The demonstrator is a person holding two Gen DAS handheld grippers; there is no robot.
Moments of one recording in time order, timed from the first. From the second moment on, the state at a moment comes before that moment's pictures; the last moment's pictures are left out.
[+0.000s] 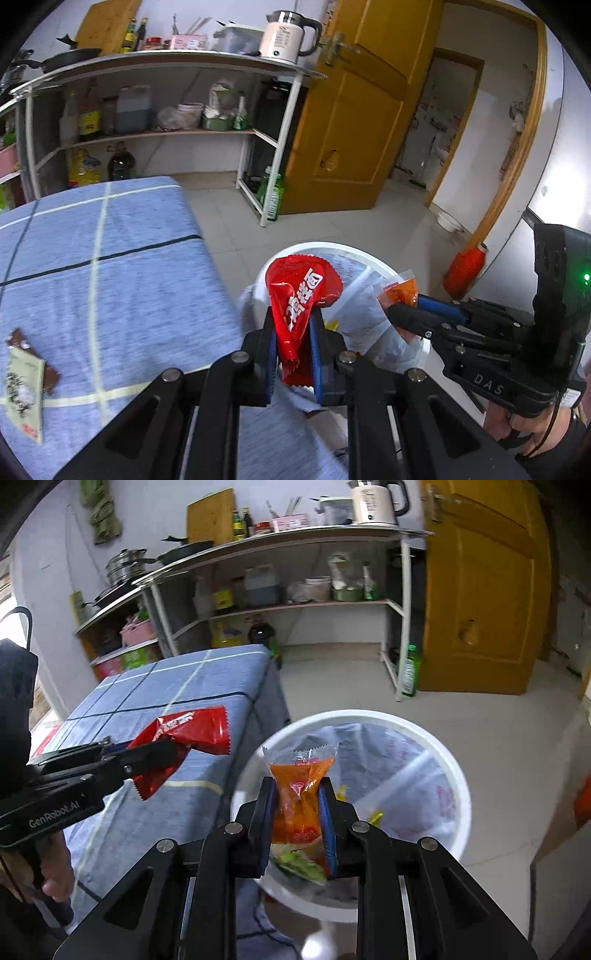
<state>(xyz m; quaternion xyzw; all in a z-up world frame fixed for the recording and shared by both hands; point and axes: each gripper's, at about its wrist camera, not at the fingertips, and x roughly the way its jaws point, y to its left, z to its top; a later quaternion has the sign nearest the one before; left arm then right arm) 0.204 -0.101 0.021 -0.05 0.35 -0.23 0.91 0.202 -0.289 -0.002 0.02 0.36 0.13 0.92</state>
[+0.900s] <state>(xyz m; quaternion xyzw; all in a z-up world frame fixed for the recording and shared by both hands) 0.234 -0.147 -0.007 -0.05 0.39 -0.25 0.88 0.220 -0.331 -0.026 0.05 0.39 0.07 0.92</state>
